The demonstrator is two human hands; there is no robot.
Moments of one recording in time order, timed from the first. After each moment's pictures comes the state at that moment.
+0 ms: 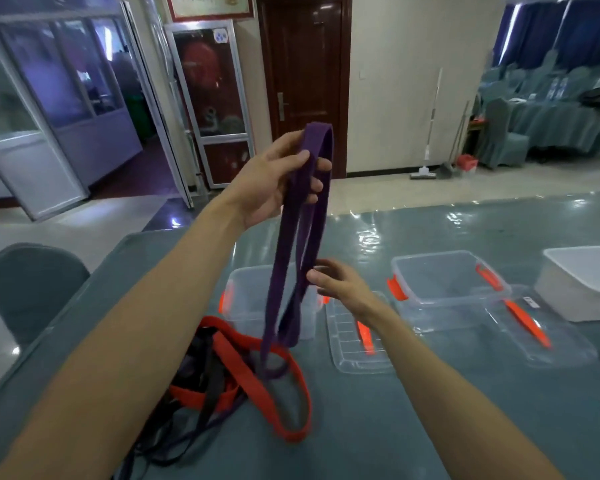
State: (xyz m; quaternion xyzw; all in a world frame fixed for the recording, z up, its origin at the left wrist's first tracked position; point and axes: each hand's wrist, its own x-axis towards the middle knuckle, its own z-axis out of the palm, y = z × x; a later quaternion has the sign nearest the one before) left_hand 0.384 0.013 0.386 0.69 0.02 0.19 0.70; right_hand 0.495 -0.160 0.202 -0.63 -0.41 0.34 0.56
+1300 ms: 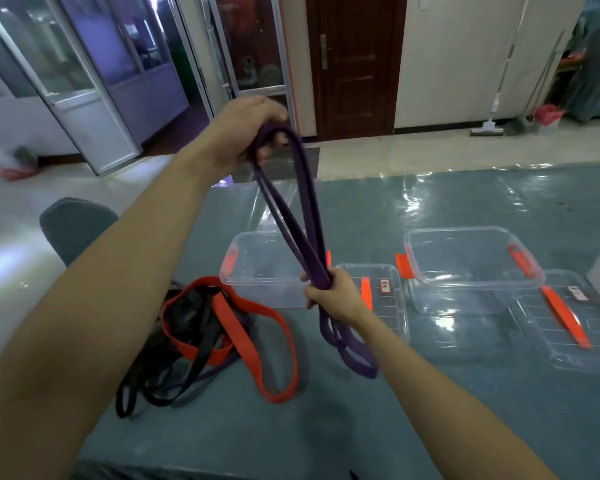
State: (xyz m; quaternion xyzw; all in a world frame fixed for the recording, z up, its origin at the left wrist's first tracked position) left_hand 0.419 -0.014 0.403 0.76 0.24 0.27 0.54; right_hand 0.527 -0.167 0.114 -0.67 -0.40 0.34 0.52
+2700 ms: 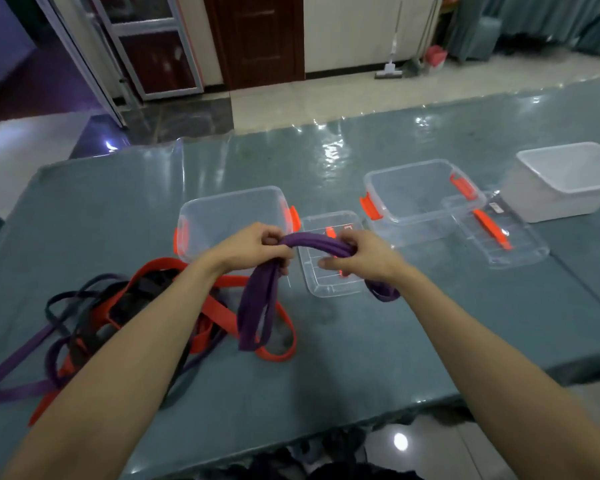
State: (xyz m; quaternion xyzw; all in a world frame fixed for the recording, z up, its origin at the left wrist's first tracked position) left_hand 0.379 0.007 0.151 0.82 0.15 -0.06 0.55; right_hand 0.542 -0.223 0.128 -0.82 -0.37 0.26 0.36
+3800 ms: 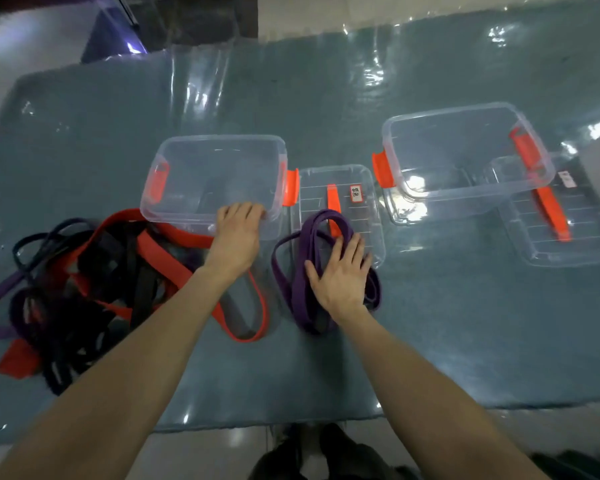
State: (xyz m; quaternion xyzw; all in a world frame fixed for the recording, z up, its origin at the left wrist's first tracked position) left_hand 0.427 0.000 0.000 0.95 0.29 0.09 0.04; right_hand 0.538 -0.196 -0.062 -0.94 -0.32 0.14 0.05
